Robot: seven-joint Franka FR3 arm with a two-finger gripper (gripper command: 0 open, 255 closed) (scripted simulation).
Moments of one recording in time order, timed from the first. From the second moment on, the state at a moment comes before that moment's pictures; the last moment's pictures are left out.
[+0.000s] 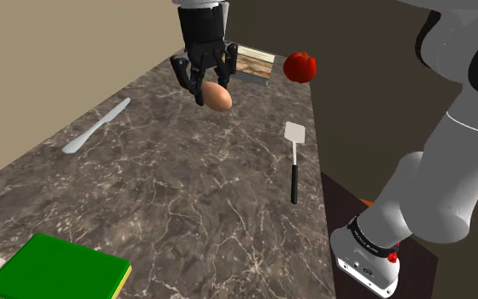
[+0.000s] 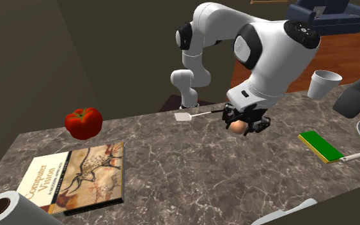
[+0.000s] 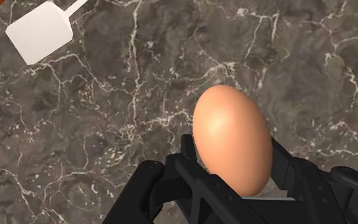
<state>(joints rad) 0.32 0.21 0.33 -1.39 -0.06 1.35 0.69</state>
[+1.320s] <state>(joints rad) 0.71 0.56 0.46 -0.94 -0.13 1.23 1.16</state>
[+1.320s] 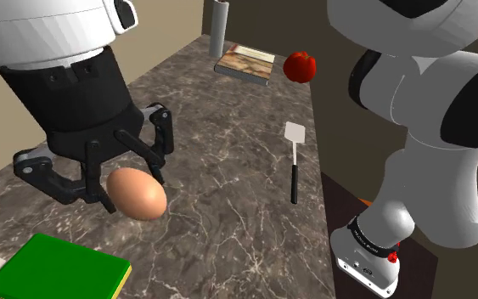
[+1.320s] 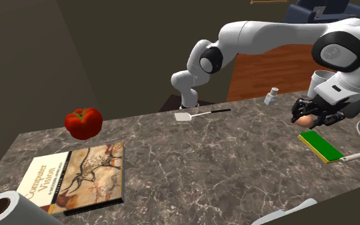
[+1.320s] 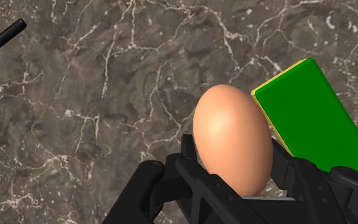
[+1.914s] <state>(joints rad) 0.70 0.53 0.47 -1.09 -0.12 1.36 1.18</state>
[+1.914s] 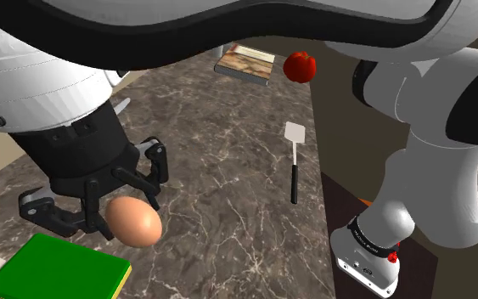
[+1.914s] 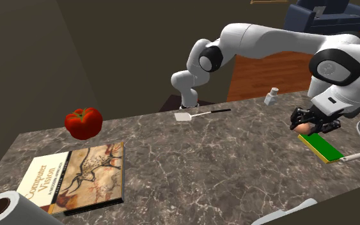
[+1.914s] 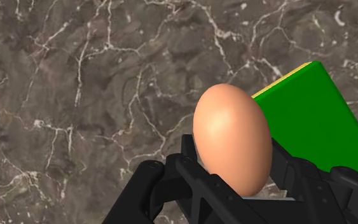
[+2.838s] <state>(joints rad) 0.68 0.51 0.47 -1.24 -0.11 1.48 1.17</state>
